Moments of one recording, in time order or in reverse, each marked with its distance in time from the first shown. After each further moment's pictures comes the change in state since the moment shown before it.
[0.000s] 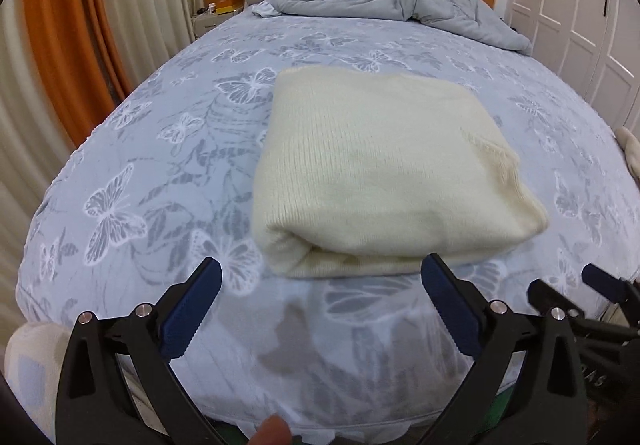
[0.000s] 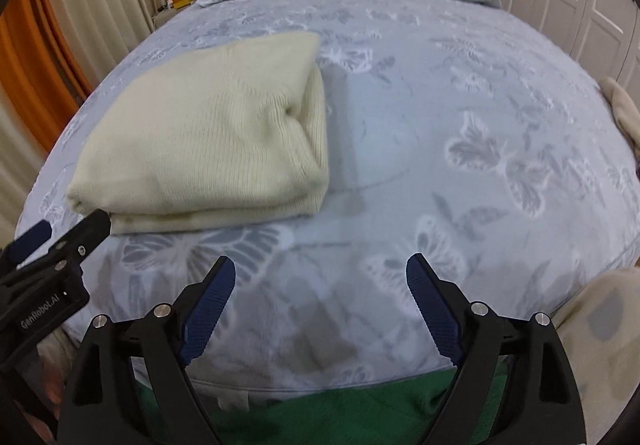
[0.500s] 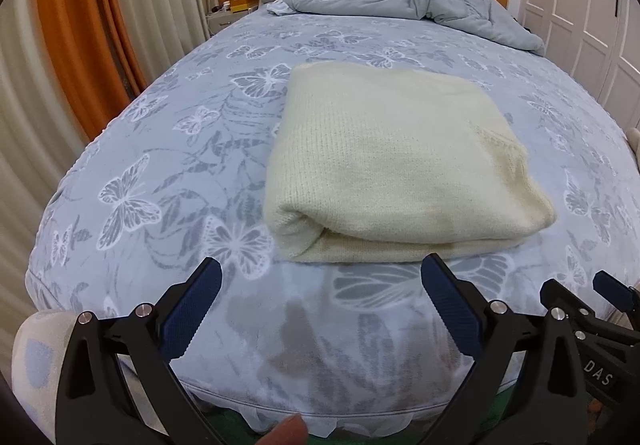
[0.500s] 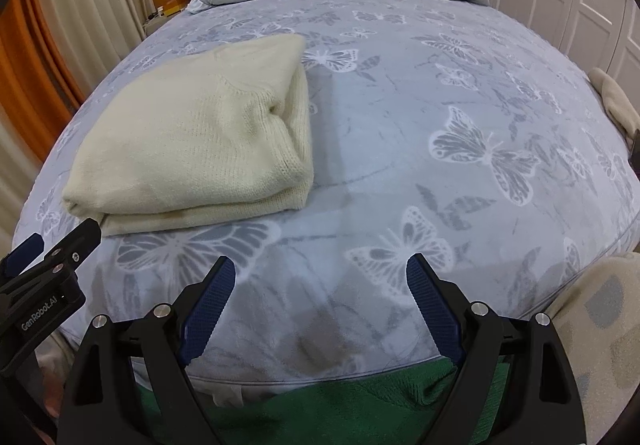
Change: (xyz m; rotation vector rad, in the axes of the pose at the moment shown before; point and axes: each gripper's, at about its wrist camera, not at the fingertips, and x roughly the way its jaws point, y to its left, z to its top) left arm -0.005 -0.001 -0.005 -0.020 0.003 0.046; right arm -0.006 -0.004 -0.009 0.013 -0.024 -0.024
